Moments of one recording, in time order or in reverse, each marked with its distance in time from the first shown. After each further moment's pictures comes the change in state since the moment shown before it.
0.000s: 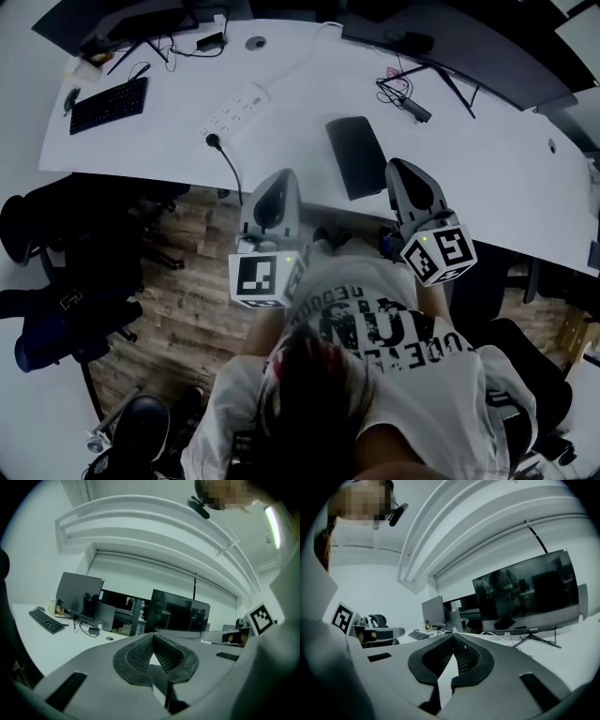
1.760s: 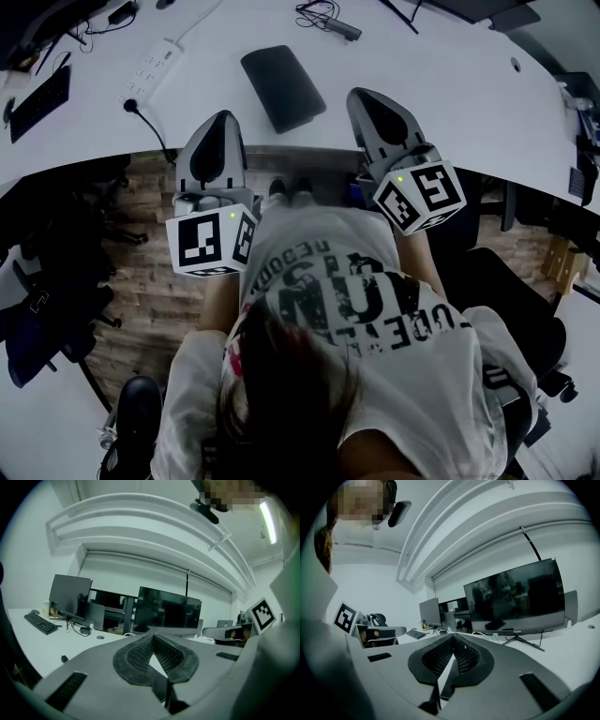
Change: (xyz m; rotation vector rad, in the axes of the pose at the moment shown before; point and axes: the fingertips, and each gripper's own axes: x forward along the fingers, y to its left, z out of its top) left arm 0.005 -0.076 -0.004 0.054 0.030 -0.040; right arm -0.071 -0.046 0.010 -0.011 -0.002 -0.039
